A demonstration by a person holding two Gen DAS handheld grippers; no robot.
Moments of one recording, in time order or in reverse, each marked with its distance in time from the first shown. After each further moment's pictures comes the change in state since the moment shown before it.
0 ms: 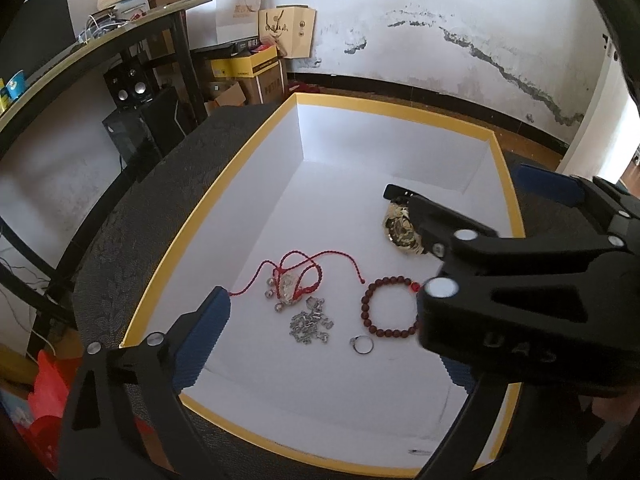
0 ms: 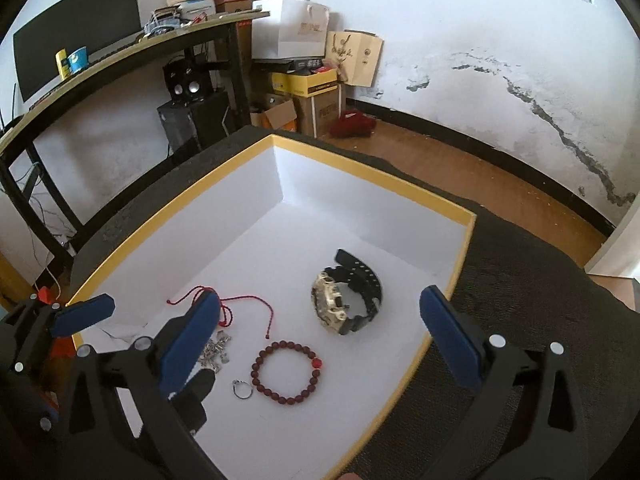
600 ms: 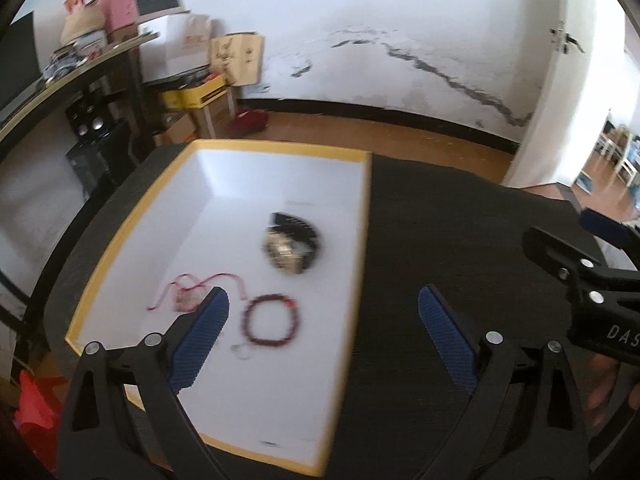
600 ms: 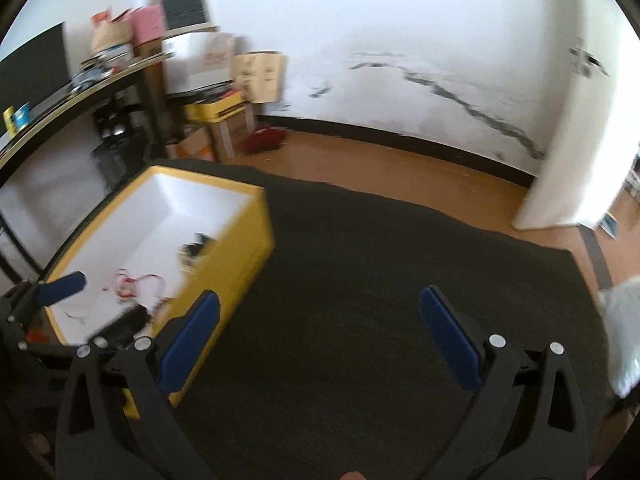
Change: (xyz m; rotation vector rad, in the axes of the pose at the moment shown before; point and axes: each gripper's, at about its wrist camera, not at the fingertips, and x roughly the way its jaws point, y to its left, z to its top) left arm -0.051 -0.108 -0.002 0.076 -0.082 -0.137; right arm -0.129 -0.145 -0.068 0.195 -0.052 -0.234
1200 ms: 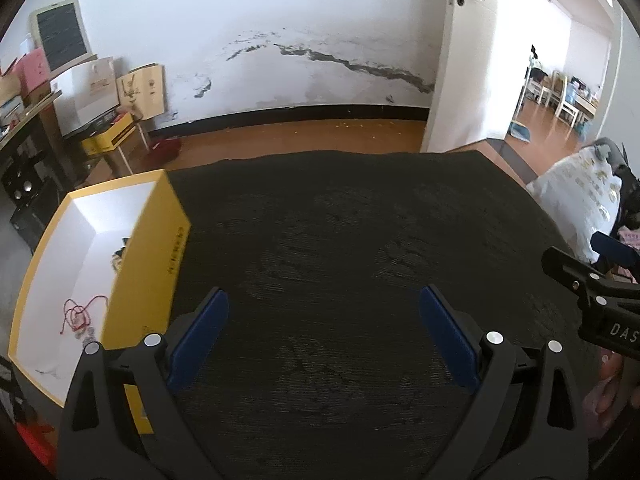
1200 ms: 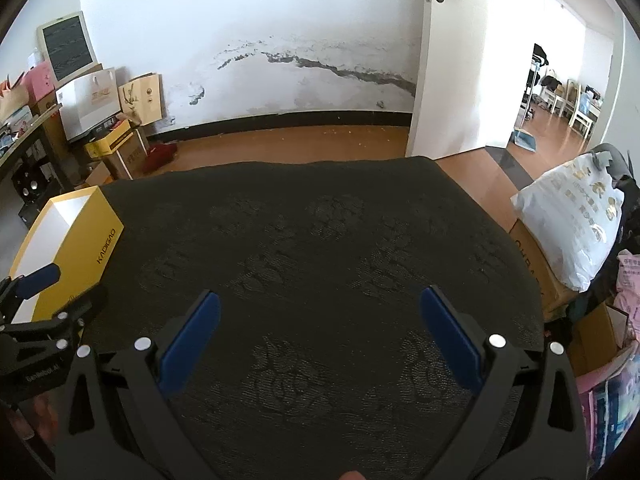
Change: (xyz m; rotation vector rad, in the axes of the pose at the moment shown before) left arm -0.014 -0.182 -0.034 0.225 -0.012 -0.169; right arm -0.075 -0.185 -0.107 0.275 0.032 -0.231
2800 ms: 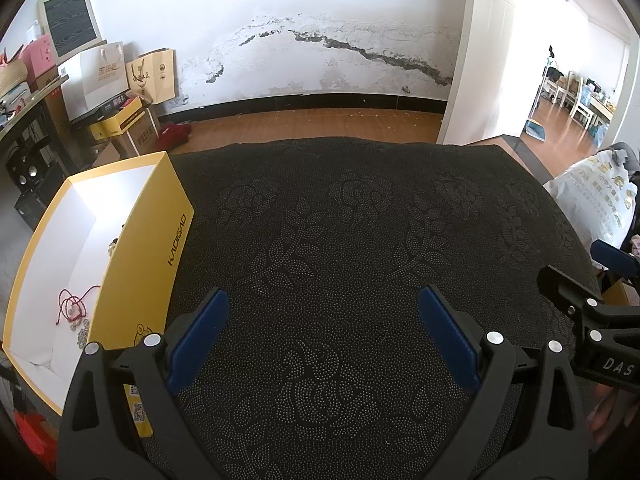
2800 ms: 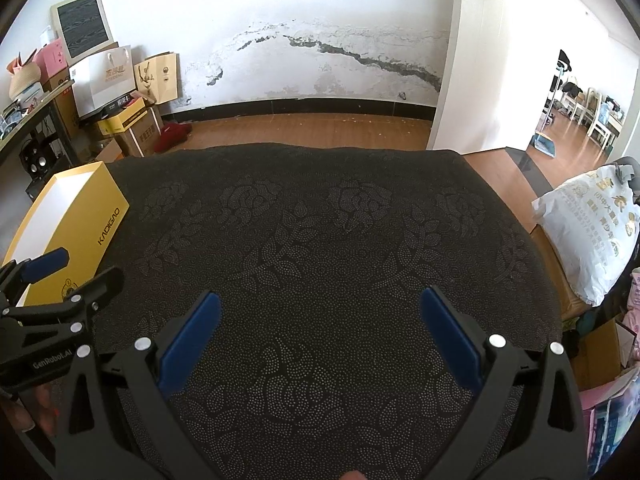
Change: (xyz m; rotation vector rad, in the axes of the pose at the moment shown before) left arm 0.029 0.014 0.004 -0.042 0.042 0.041; right arm 0.032 0.021 0.000 -0.067 0.048 0.040
